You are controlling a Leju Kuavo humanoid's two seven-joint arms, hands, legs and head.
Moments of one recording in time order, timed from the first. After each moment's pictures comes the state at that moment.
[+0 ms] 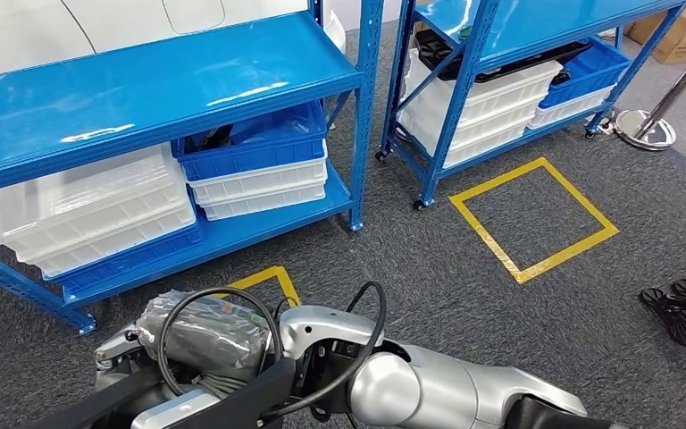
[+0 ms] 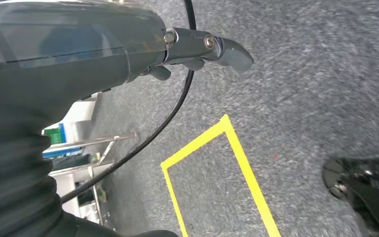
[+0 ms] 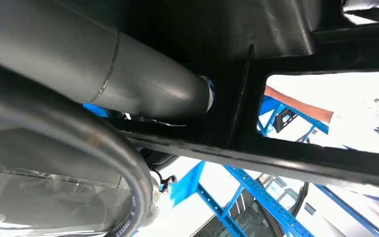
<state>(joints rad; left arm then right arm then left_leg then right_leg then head) -0.07 -0.18 1.12 -0.18 -1.29 -0.01 -0.24 -0.51 -0.03 1.06 -1.50 0.10 0.02 -0.29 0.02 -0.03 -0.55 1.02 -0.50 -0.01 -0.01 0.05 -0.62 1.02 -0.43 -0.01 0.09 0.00</state>
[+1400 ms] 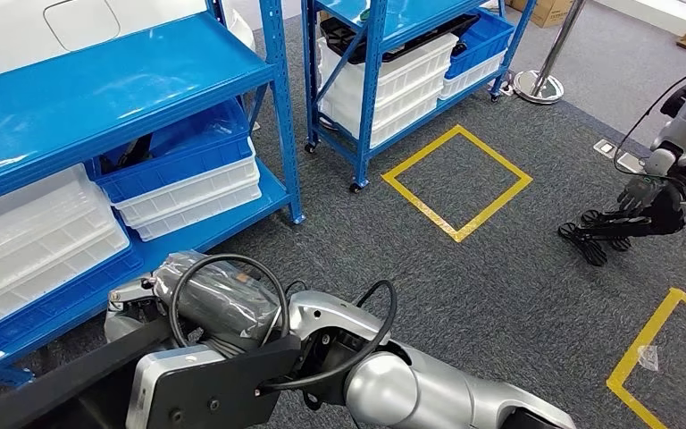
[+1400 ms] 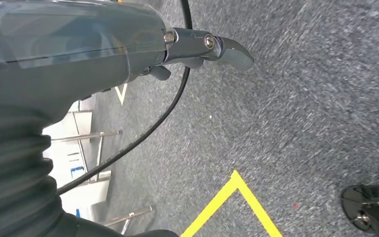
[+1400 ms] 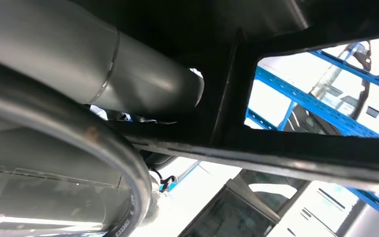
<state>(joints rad) -0.07 -0.17 1.05 -0.19 -1.33 0.00 -0.22 -0.46 0.04 0.98 -1.49 0.22 -0.04 -0.27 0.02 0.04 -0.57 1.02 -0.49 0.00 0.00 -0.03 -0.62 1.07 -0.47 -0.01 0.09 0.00</state>
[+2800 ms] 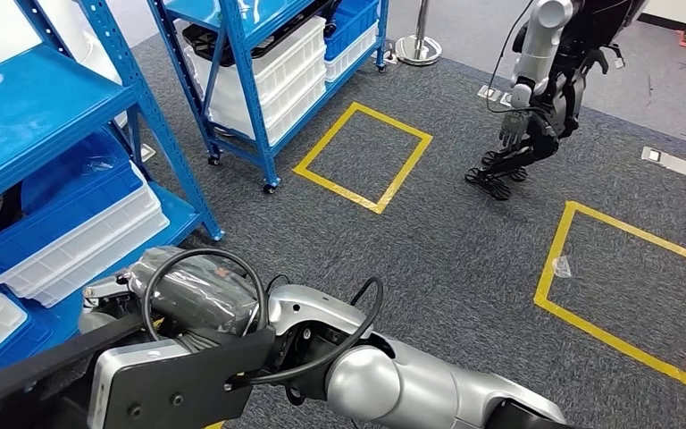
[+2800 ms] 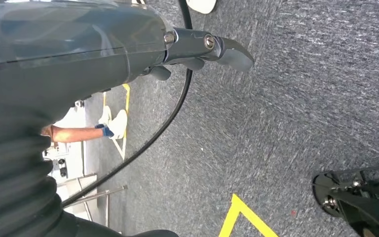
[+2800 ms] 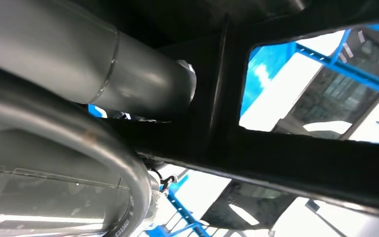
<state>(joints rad) -0.08 -0.16 1.05 -0.18 -1.30 -0.03 -0.23 -0.51 0.08 0.99 -1.44 0.22 -0.04 -0.25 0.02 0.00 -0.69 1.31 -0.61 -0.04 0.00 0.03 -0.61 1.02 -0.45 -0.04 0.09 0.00</state>
